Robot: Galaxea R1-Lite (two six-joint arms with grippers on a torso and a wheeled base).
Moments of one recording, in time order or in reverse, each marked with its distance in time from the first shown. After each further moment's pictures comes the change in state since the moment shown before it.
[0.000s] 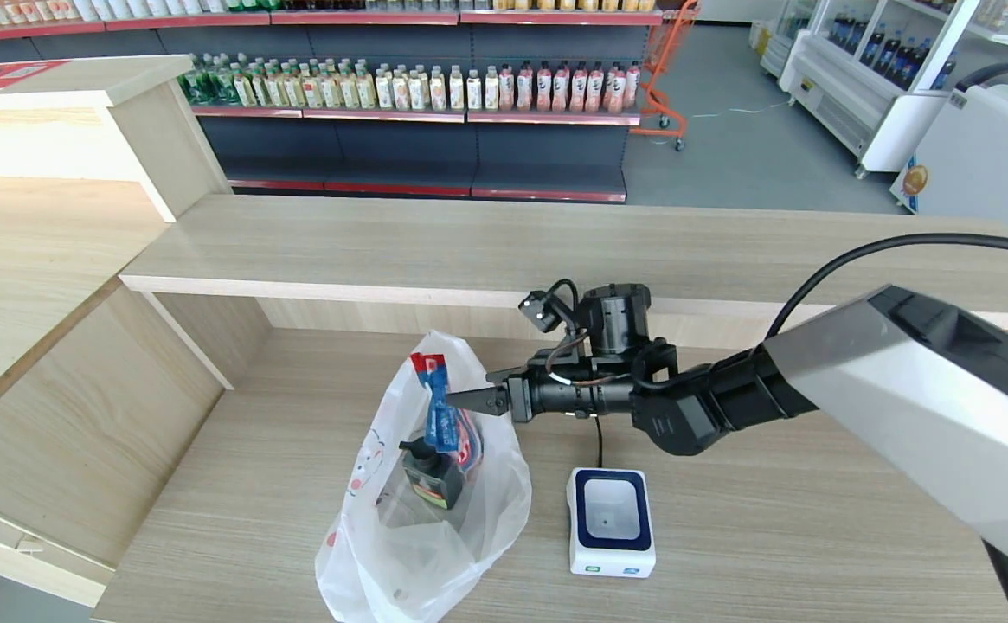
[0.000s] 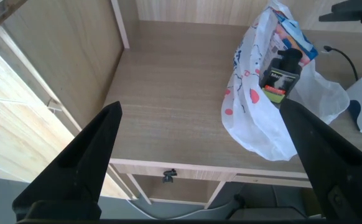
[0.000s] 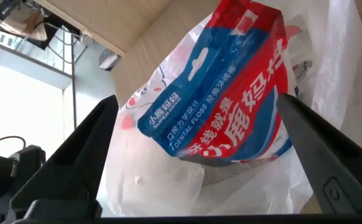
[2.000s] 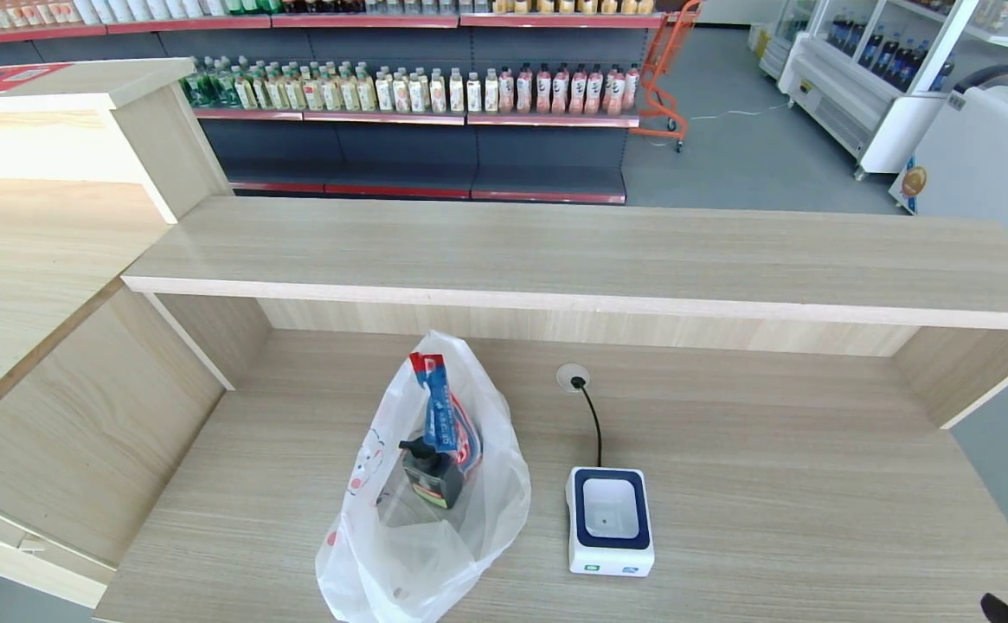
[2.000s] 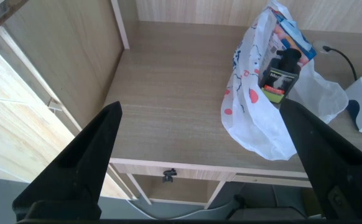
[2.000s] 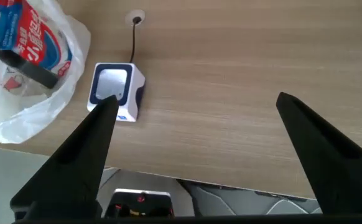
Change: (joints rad) left arm 0.000 0.000 0.000 0.000 0.000 0.000; right arm -0.527 -1.866 1.329 0.409 -0.569 -0.095
